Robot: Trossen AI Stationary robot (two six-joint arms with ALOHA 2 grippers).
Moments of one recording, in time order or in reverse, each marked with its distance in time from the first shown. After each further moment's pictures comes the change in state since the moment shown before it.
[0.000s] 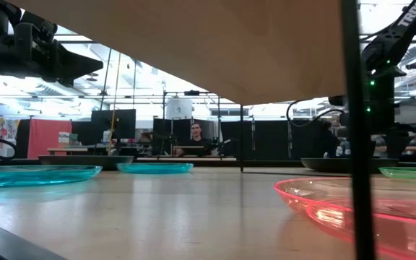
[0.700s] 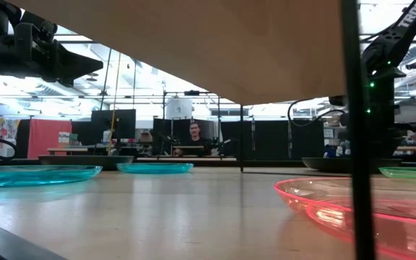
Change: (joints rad) left arm 0.000 0.000 0.000 0.000 0.000 0.000; right arm -0.009 0.003 -0.003 0.030 0.044 -0.017
